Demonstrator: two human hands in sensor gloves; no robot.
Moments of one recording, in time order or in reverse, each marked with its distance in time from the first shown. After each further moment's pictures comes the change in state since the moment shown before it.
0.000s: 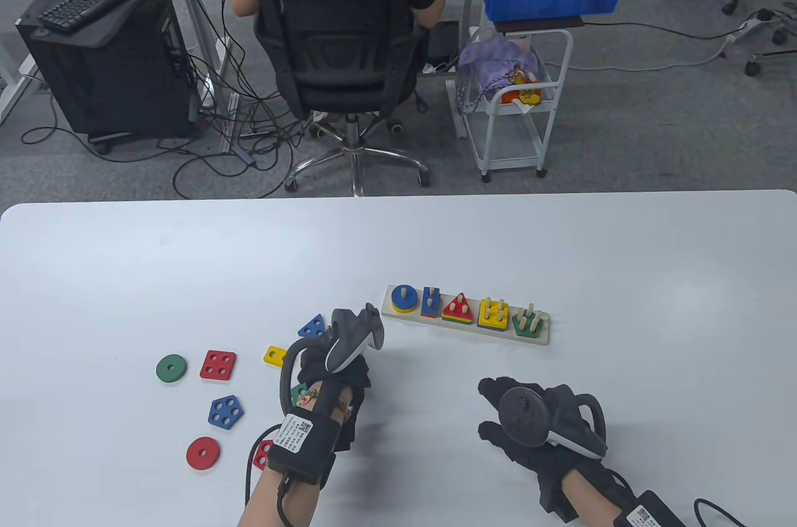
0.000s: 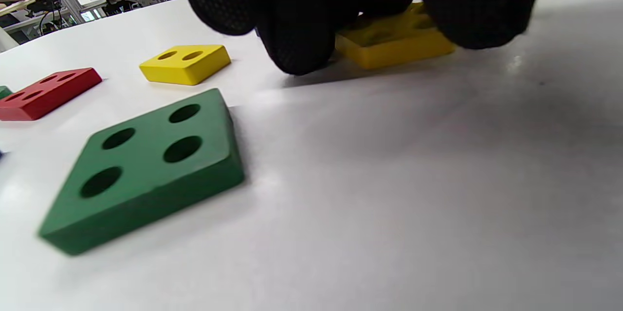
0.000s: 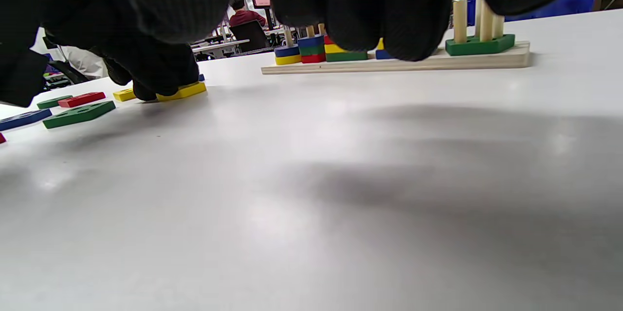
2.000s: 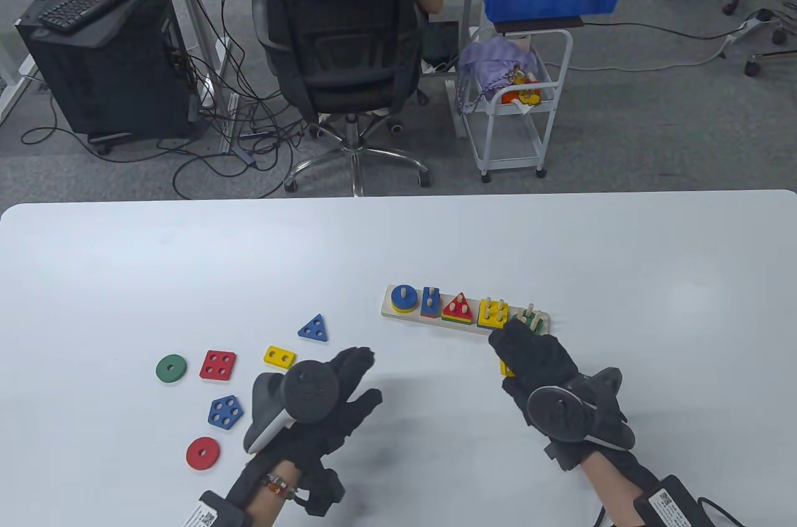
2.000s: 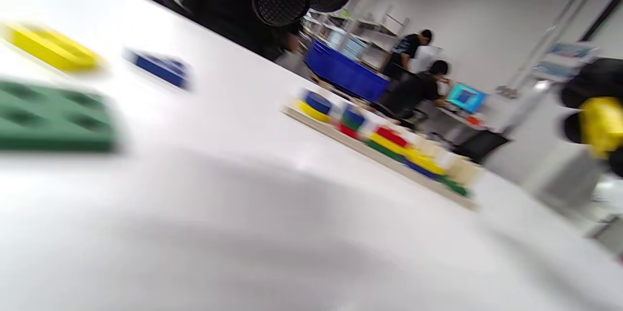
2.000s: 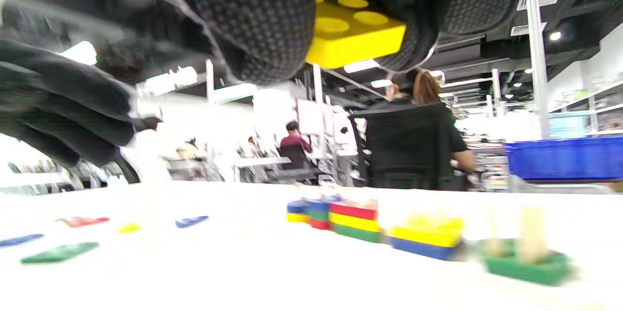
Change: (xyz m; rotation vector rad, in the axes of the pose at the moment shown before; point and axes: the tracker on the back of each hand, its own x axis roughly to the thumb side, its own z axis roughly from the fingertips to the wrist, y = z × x) left_hand -0.083 -0.009 0.095 0.258 -0.519 0.528; right_hand -0.018 -0.062 -0.001 -0.406 -0.149 0.096
